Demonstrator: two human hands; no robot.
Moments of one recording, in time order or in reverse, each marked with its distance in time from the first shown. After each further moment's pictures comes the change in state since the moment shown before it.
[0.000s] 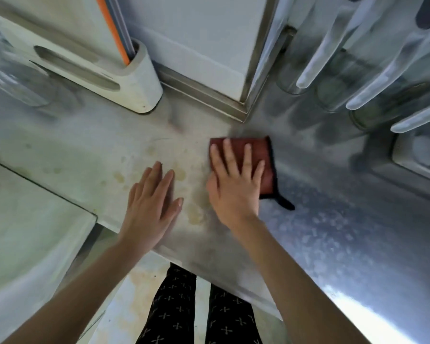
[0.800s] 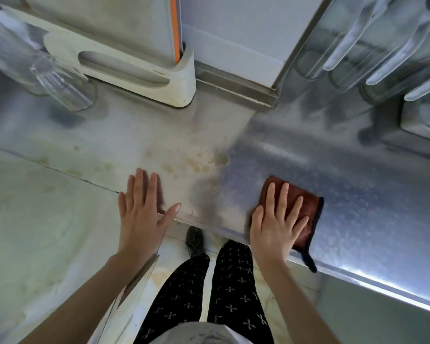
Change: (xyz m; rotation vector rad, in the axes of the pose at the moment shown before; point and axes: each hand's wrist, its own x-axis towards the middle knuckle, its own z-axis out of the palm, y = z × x) left_hand -0.047 -0.108 -0.018 0.068 0.067 -0.013; right_hand -0.109 -0.060 0.043 0.163 0.093 0.612
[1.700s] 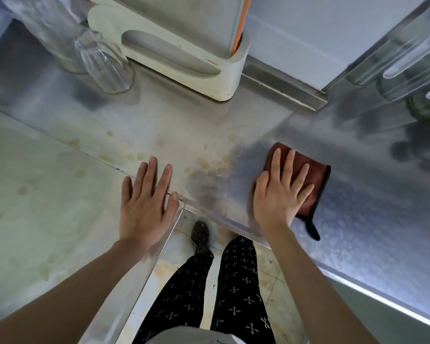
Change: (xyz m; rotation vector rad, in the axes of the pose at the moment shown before) left_hand 0.009 -0.054 -0.002 0.128 0.032 0.015; right_hand 0.043 -0.086 0.007 -0.026 0.002 -0.057
